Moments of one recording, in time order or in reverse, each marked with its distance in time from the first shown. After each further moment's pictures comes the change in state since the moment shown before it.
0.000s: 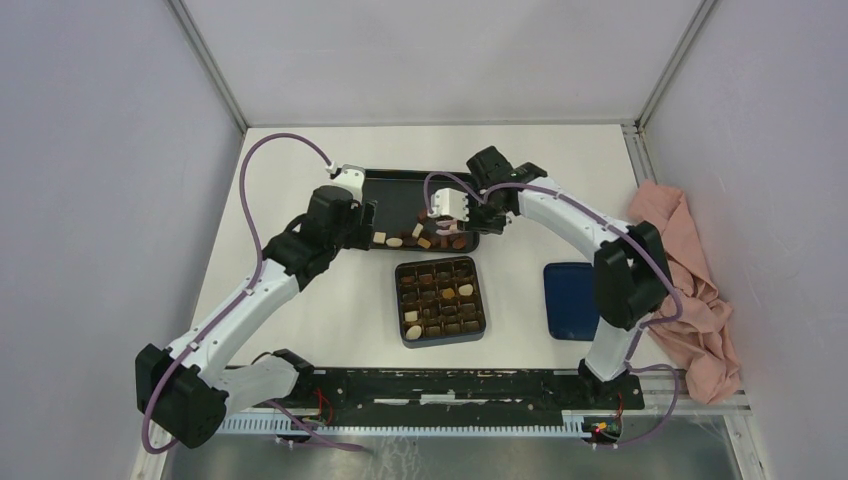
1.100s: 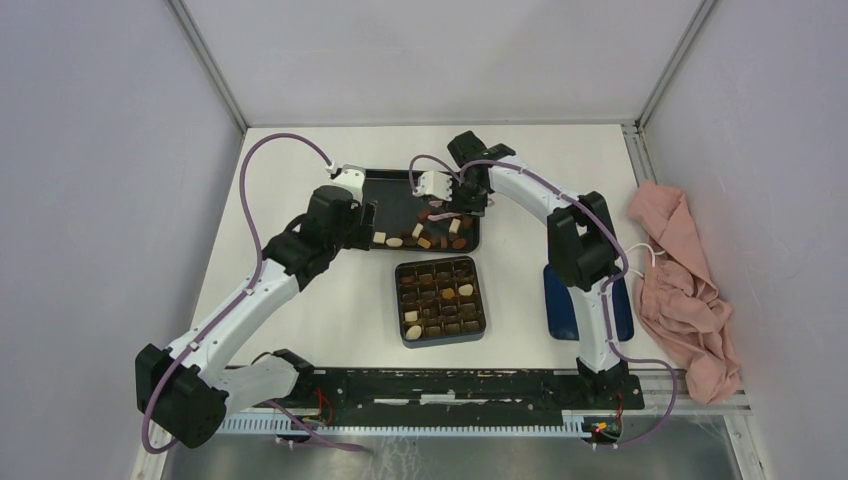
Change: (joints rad) left arm 0.000 -0.001 0.000 0.000 0.008 0.000; right arm -0.040 0.416 0.370 -0.022 0.071 0.020
